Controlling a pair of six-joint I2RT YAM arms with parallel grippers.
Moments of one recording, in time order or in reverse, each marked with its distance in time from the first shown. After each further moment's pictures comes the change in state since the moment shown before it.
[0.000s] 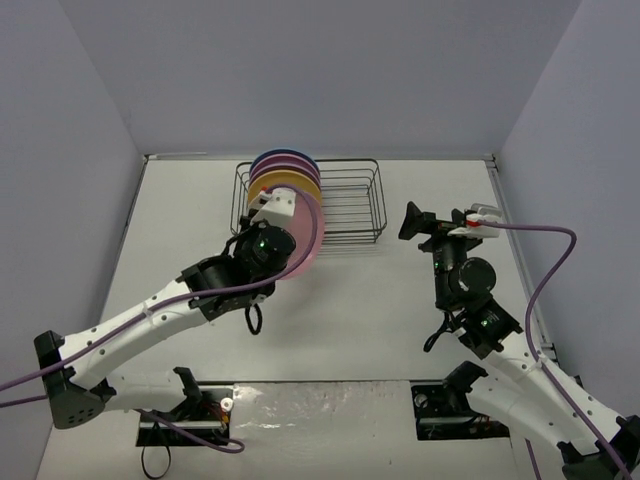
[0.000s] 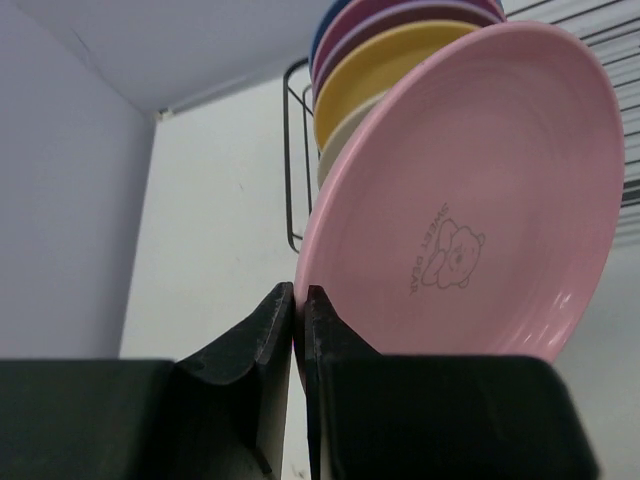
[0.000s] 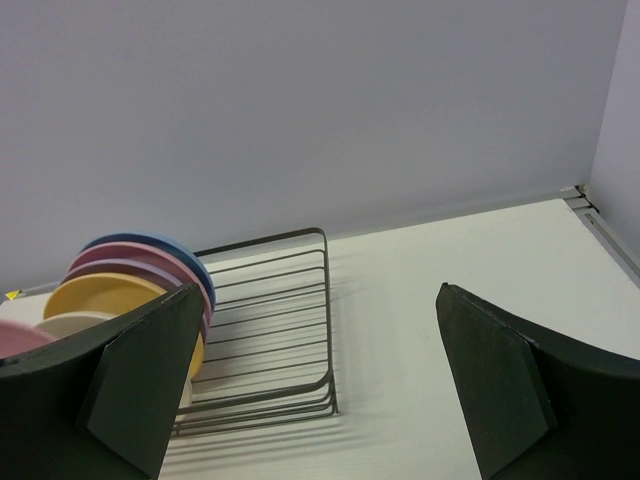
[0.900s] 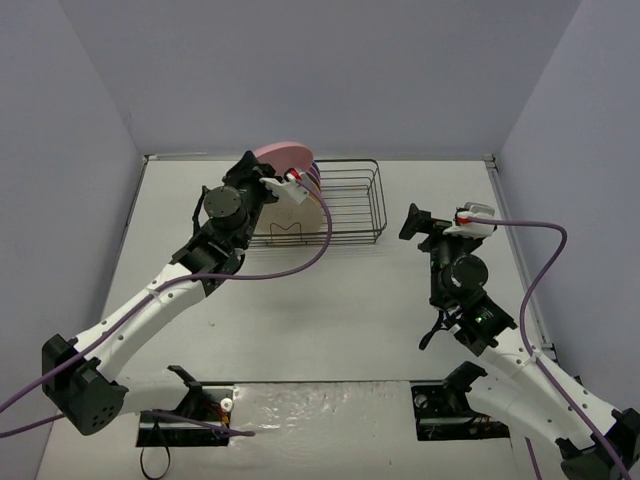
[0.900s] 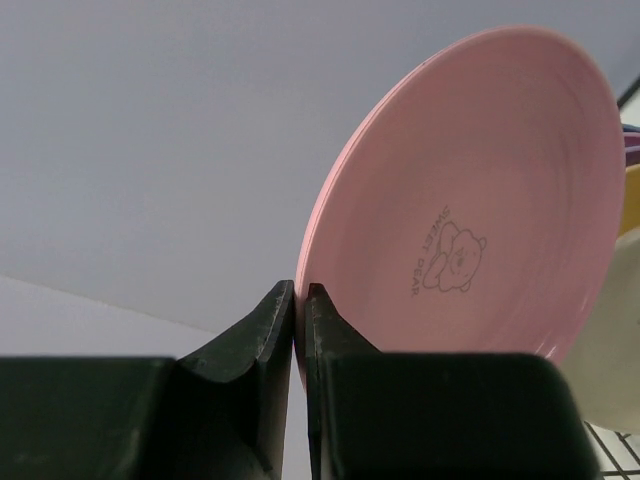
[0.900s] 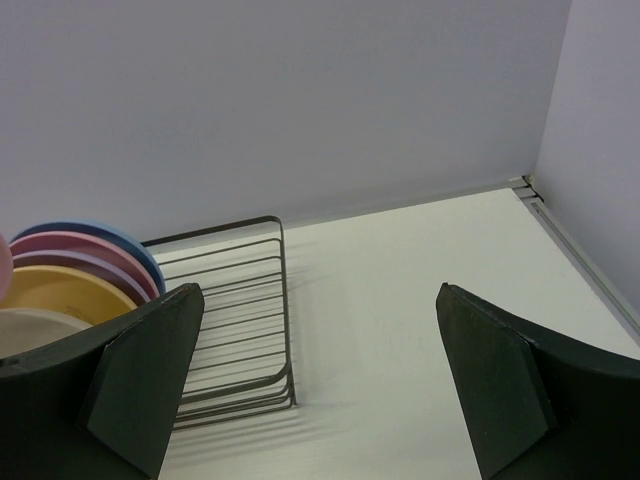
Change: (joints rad) left arm 0.334 0.039 -0.098 0.794 0.625 1.227; right arm 0.000 0.039 -0.006 0.000 0.076 -0.056
